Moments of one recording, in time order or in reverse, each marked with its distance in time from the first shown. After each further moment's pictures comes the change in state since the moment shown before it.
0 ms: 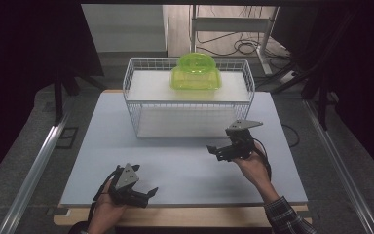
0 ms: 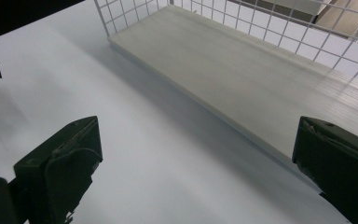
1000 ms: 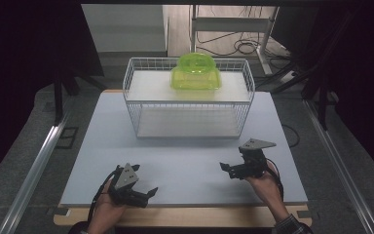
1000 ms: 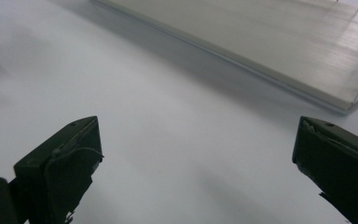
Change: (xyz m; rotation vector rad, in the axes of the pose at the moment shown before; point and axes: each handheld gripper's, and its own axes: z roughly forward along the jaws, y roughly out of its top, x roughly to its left) left arm 0.001 0.000 -0.001 -0.006 -0.004 -0.002; right arm -0.004 -0.064 -0.021 0.041 -0.044 0.061
